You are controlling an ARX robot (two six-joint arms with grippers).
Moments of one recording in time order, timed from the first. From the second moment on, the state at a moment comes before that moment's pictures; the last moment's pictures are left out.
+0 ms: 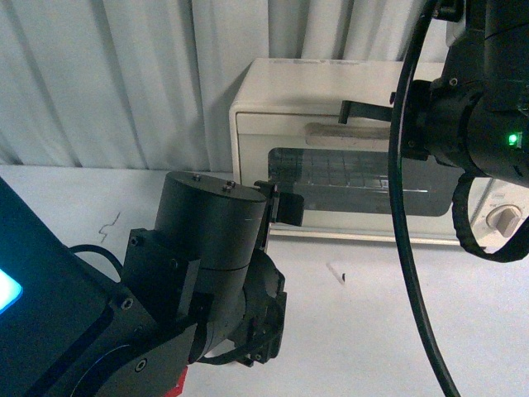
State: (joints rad) left arm -0.56 2.22 0.87 0.85 -0.08 -1.69; right arm 0.39 1.82 0.92 0.54 0.38 0.30
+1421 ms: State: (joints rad) left arm -0.56 2.22 0.87 0.85 -0.09 -1.69; right arm 0.45 0.53 0.14 -0.21 0.63 0.90
